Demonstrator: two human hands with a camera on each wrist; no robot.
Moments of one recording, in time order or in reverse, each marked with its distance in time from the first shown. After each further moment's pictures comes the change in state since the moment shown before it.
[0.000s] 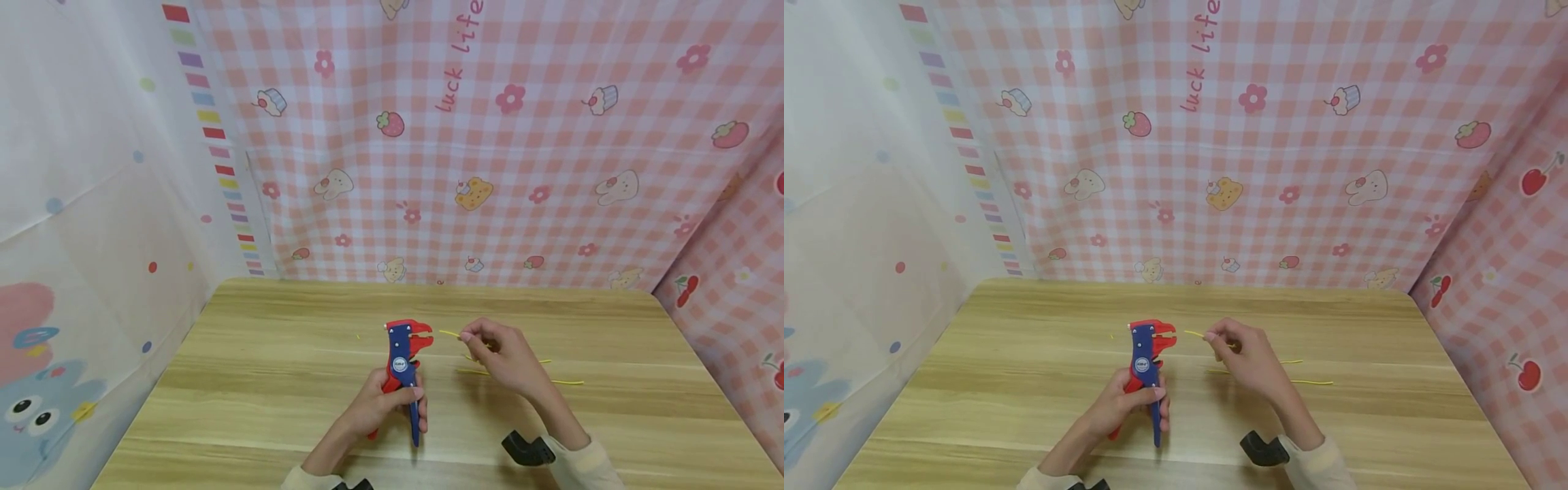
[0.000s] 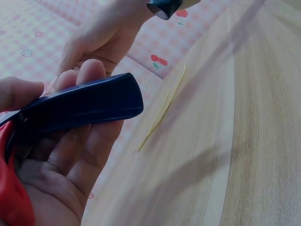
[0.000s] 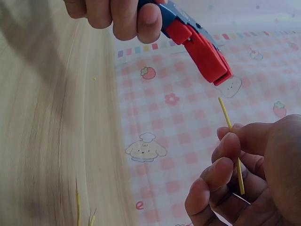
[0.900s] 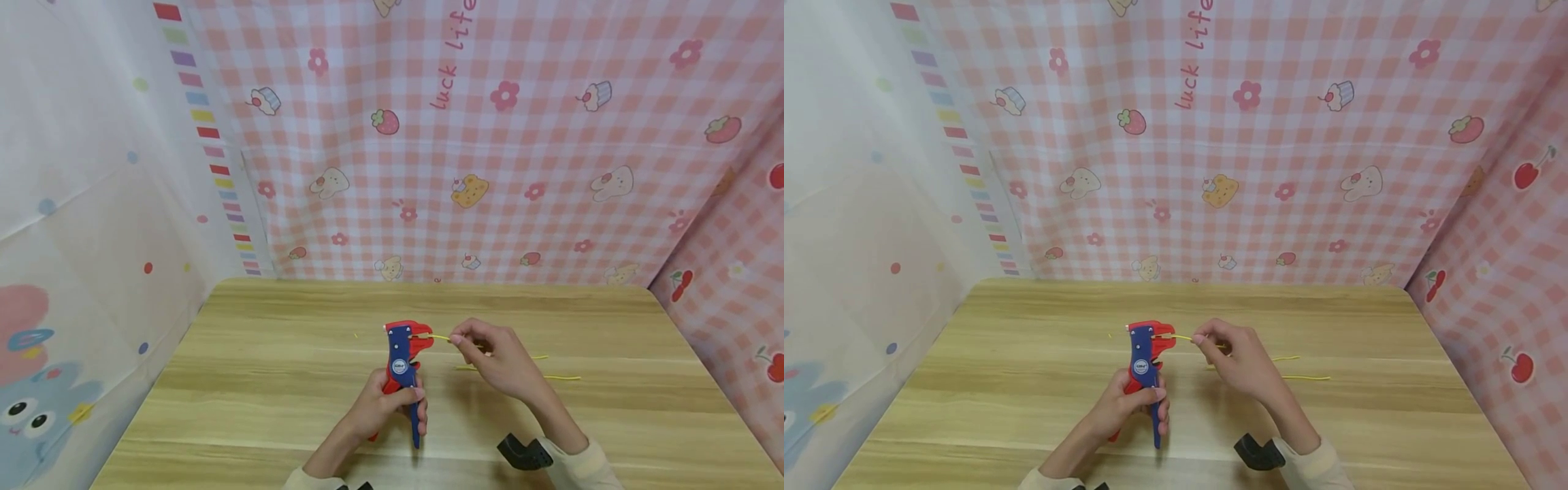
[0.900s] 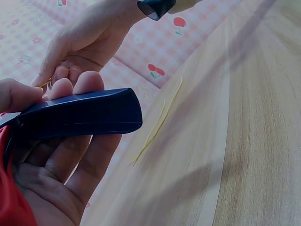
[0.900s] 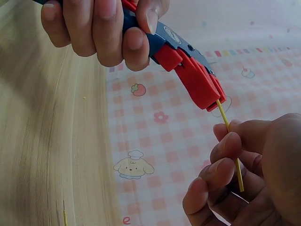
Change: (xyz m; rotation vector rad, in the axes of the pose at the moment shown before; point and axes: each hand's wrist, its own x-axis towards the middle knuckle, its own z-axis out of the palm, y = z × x) left_hand 0.000 -0.003 0.010 0.001 -0.016 0.057; right_hand -0.005 -0.019 0.002 -0.019 -0.012 -0.084
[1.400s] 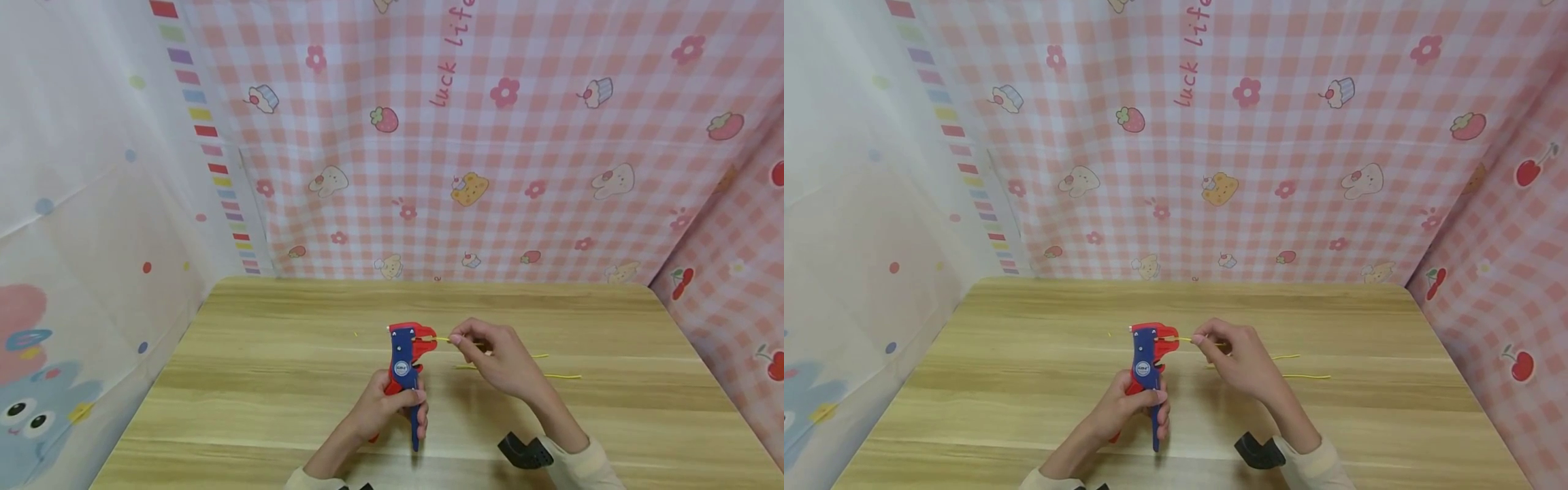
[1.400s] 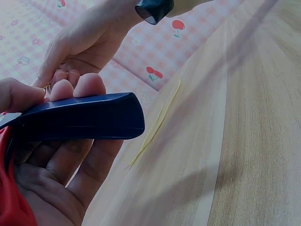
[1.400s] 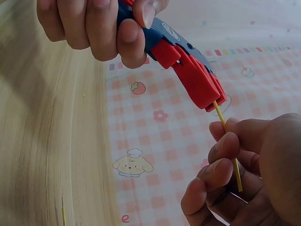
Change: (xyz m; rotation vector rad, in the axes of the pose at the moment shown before) left_hand -0.001 0.002 0.004 0.002 -0.002 -0.004; right_hand -0.001 0.000 -0.001 -0.045 -0.010 0.014
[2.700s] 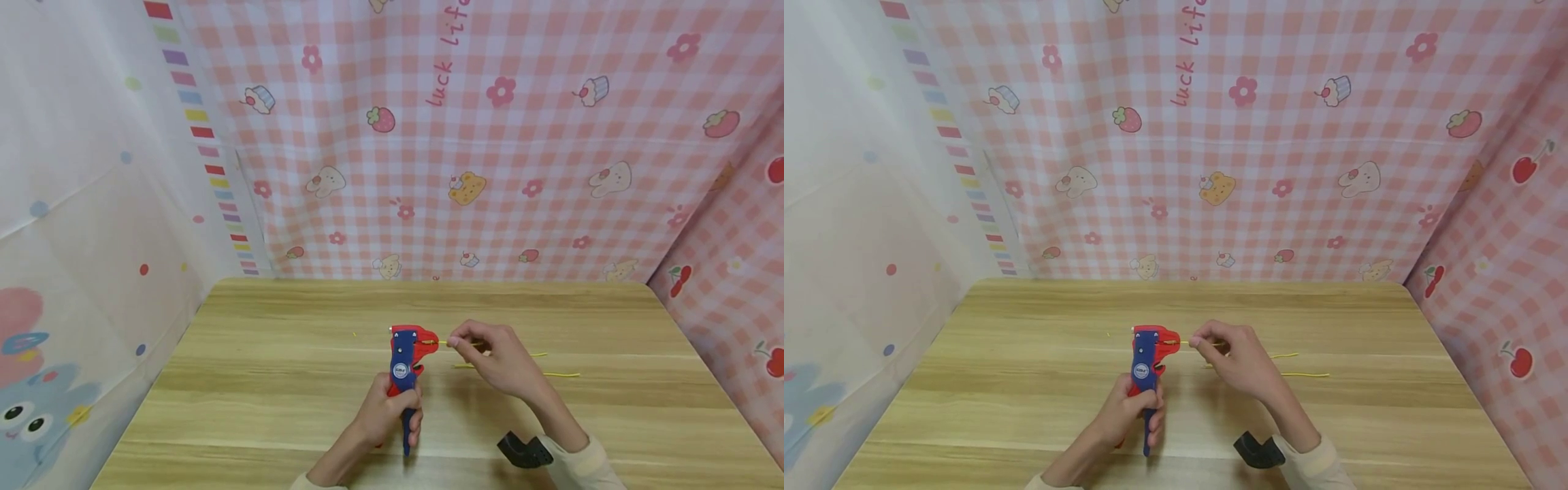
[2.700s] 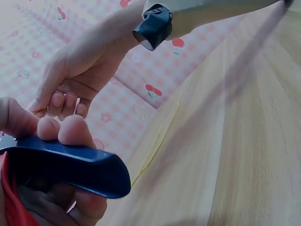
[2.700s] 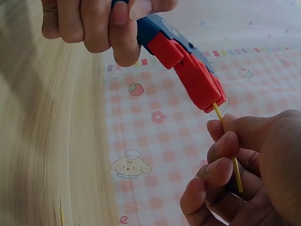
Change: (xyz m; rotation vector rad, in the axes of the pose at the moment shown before) left_hand 0.000 0.003 0.016 0.019 0.160 -0.116; right_hand -0.001 -0.003 -0.002 0.000 -0.024 0.024
